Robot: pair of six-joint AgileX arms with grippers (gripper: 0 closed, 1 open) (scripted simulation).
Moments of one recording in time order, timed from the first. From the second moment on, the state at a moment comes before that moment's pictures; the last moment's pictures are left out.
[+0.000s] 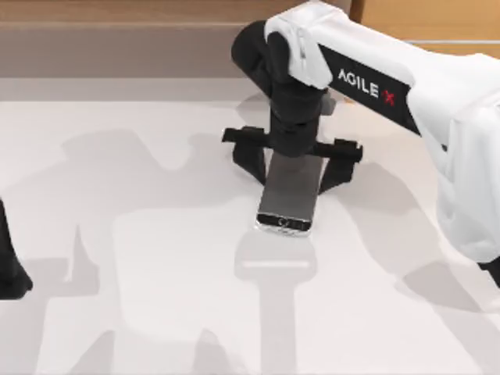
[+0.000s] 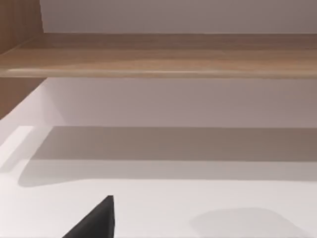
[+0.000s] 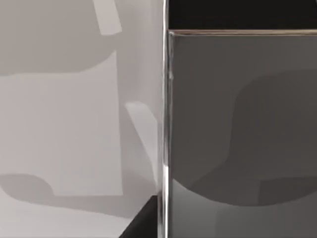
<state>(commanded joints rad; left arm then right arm) 0.00 0.00 0.00 0.00 0.00 0.00 0.58 2.69 2.38 -1.26 0.01 0.82</state>
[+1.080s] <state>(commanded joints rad) 0.00 0.00 0.00 0.00 0.00 0.00 0.57 2.65 2.42 -1.33 0.02 0.81</state>
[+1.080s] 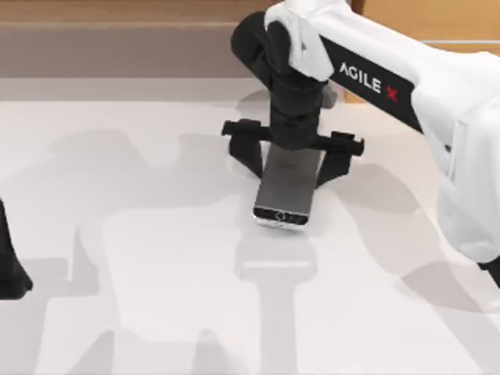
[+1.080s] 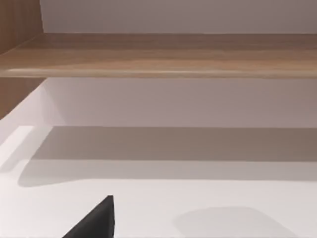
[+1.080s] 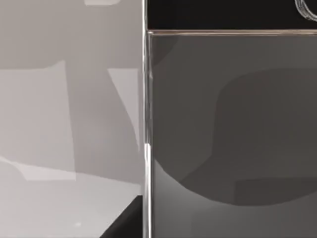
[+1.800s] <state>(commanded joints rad) 0.00 0.00 0.00 0.00 0.00 0.00 0.46 2.46 2.38 -1.30 -0.15 0.63</state>
